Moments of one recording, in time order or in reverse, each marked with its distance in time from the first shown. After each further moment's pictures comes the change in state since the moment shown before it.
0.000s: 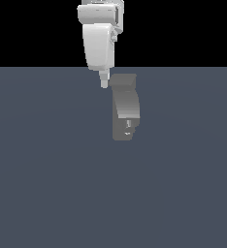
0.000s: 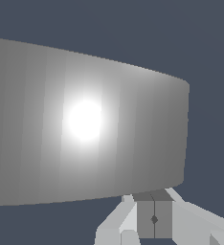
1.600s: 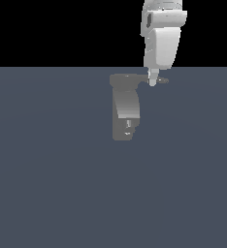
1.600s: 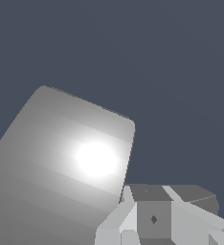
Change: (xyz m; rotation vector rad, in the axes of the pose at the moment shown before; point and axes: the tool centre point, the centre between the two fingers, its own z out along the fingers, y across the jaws) arm 0.130 -0.040 0.000 -0.003 0.000 0.007
